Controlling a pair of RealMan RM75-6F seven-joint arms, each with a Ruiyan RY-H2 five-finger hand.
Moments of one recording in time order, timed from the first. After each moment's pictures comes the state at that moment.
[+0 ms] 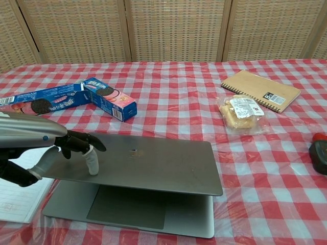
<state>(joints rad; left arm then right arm) -0.81 -1.05 0.11 -2.19 1.04 0.77 0.49 0.09 -1.22 -0.02 -1.54 -1.72 1.57 -0.03</state>
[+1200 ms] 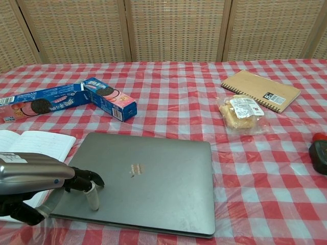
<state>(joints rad) -0.84 -1.24 0.20 -2.09 0.90 0.83 0.60 0.09 -1.21 -0.01 -1.54 -1.71 1.56 -0.01</state>
